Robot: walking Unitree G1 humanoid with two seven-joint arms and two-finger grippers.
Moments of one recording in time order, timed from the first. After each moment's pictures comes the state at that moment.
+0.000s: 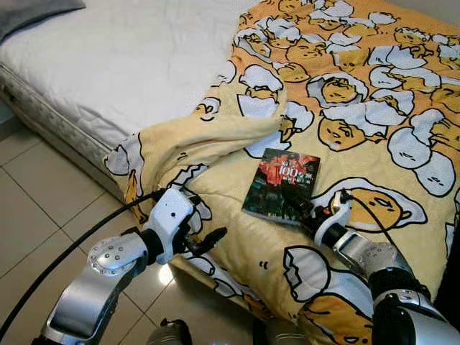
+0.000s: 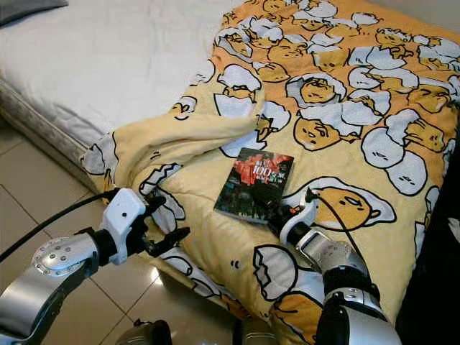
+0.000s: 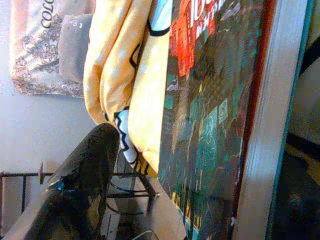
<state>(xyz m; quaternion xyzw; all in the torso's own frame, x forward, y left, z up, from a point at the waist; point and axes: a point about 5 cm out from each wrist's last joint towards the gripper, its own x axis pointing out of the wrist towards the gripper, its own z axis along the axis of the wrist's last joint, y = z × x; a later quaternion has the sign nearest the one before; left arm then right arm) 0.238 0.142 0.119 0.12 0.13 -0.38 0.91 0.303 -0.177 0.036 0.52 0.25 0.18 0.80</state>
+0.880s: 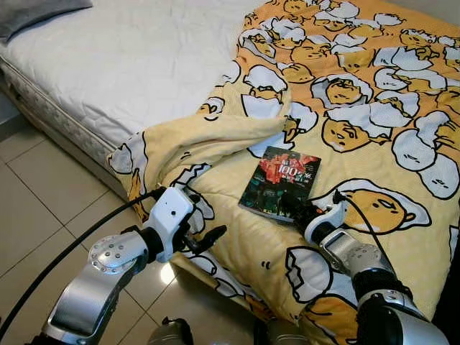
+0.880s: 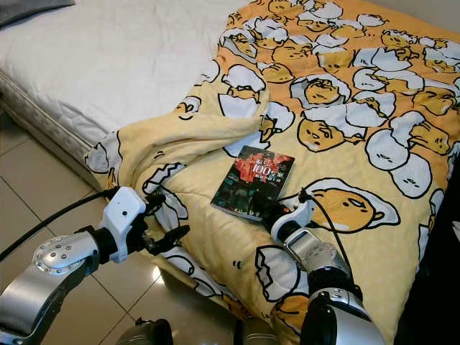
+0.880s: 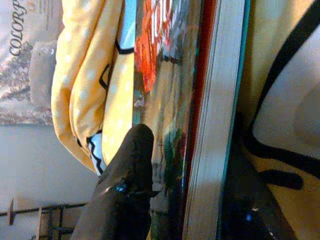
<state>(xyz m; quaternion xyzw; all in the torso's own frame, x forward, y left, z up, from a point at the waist) 0.241 0.143 0.118 0.12 0.13 -0.38 0.91 0.309 -0.163 0.028 0.52 0.23 0.09 0.81</state>
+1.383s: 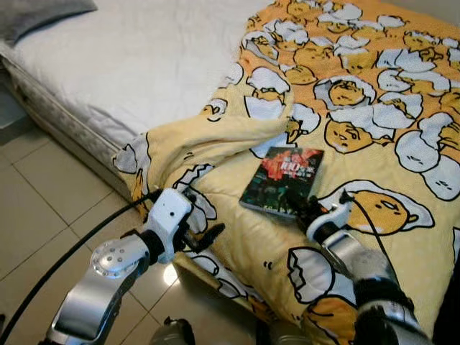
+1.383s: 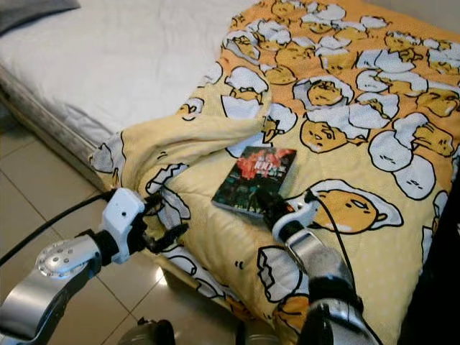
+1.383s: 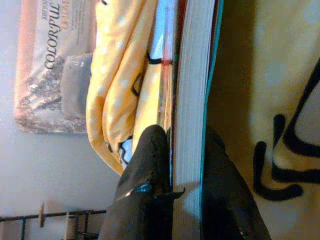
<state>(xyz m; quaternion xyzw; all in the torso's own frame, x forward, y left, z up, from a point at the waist) 0.242 0.143 0.114 0.09 0.12 -0.32 0.93 0.297 -0.167 0.040 0.56 0.19 0.11 0.80</state>
